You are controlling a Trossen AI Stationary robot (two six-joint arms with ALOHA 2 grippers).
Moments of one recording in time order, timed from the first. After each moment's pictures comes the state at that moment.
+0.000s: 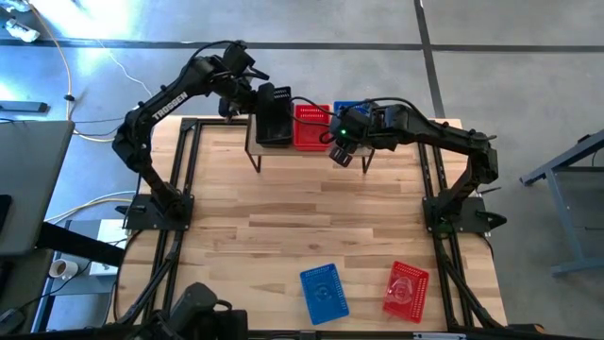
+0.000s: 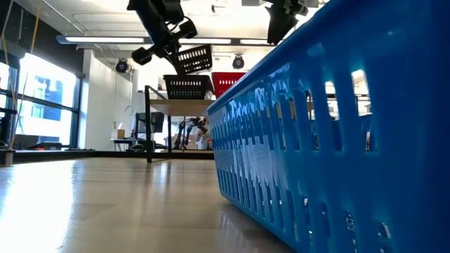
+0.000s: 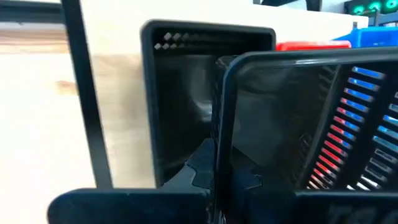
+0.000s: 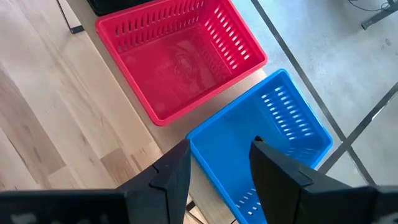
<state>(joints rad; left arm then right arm) 0.92 1.66 1.74 -1.16 0.27 -0.79 -0.18 1.67 1.87 -1.26 0.49 0.17</state>
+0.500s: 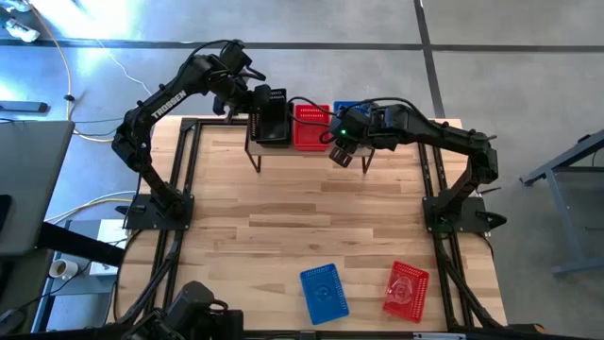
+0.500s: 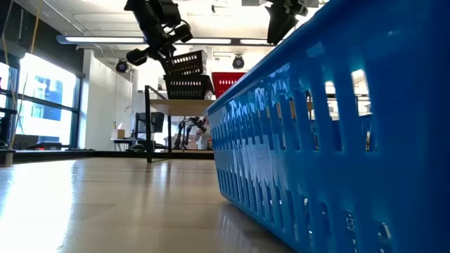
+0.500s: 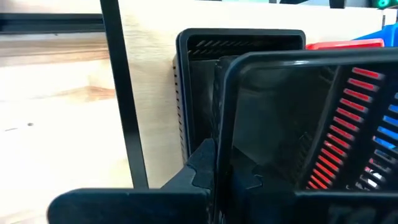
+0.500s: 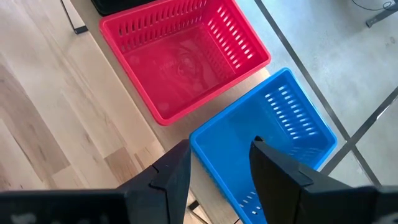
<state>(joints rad) 0.95 1.67 1.75 -1.21 0.24 -0.71 -0.18 1.67 1.87 -1.26 0.48 0.18</state>
